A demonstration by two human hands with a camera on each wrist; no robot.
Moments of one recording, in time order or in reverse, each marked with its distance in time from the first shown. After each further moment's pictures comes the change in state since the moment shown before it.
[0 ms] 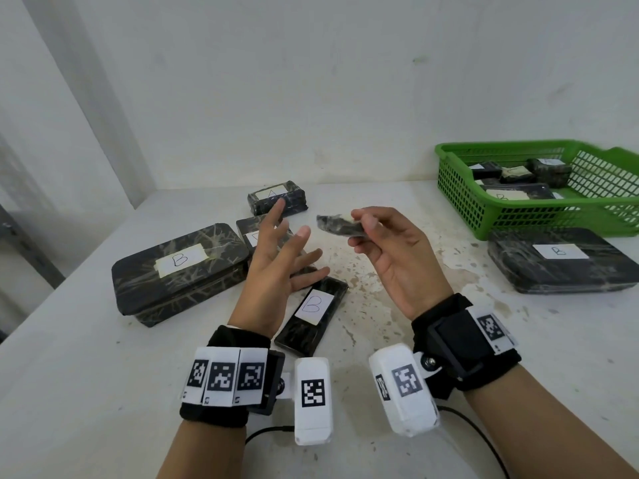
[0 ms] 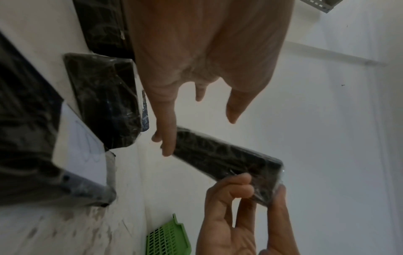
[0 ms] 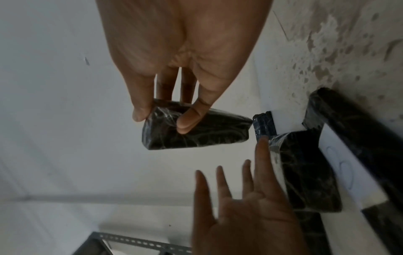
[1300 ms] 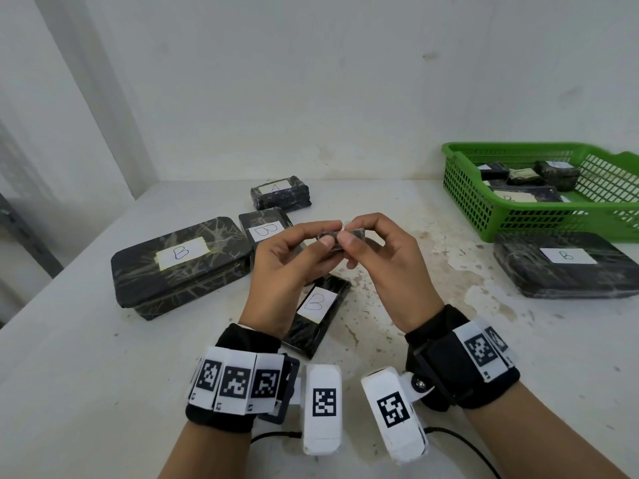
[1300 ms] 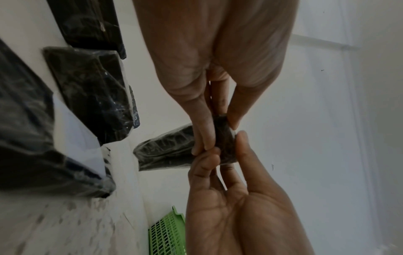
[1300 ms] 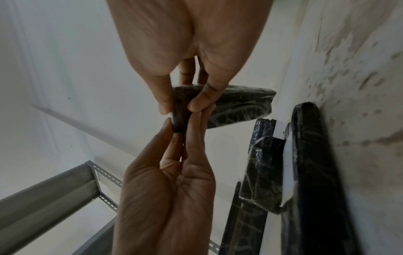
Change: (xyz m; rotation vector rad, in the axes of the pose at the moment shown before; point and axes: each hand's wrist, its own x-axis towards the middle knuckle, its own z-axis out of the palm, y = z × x) left_hand -0.008 -0.003 0.010 -0.086 -0.101 0.162; right_hand -0.008 0.012 0.009 -0.351 -0.039 -0.038
